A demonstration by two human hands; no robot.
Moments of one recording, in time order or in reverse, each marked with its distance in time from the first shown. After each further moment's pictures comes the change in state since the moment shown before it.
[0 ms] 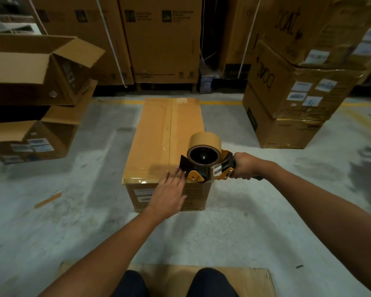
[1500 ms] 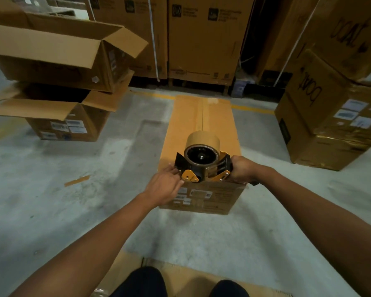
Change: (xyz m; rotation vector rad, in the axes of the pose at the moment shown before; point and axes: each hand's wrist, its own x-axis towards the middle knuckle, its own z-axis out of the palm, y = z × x) left_hand -0.036 -0.109 -0.024 -0.234 0.041 -0.096; right_hand 0.052 -0.105 0.035 -0.089 -0.001 -0.261
